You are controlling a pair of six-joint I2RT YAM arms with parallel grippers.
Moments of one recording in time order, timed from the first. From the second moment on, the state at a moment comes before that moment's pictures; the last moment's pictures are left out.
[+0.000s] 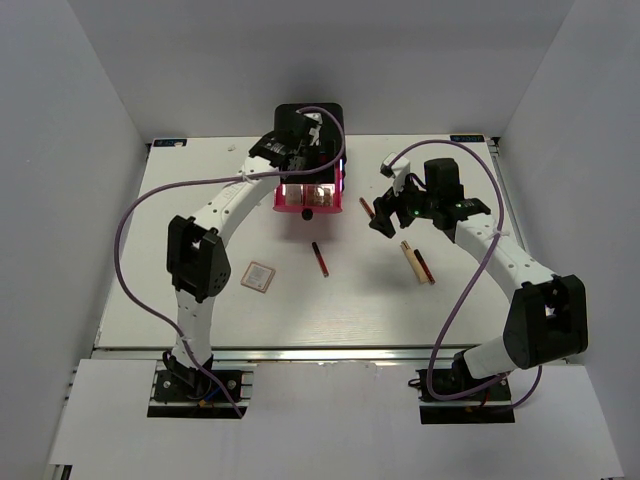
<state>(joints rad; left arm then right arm) -0.53 2.09 2.05 -0.77 -0.07 -0.38 0.31 1.44 1.10 -0.30 -0.54 -0.37</state>
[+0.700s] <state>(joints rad) -0.09 1.18 1.28 -0.56 -0.08 -0.65 0.88 1.65 1.22 -0.42 -0.61 -0.56</state>
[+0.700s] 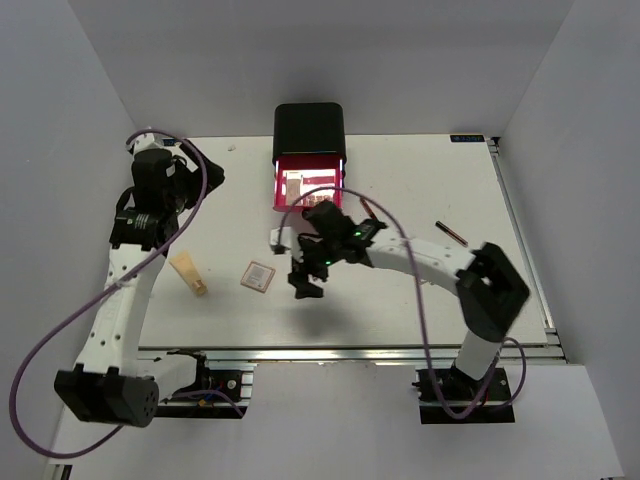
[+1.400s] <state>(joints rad) -0.12 0.99 1.28 -0.82 -0.27 -0.56 1.12 2.26 1.82 -0.39 -0.06 -0.12</state>
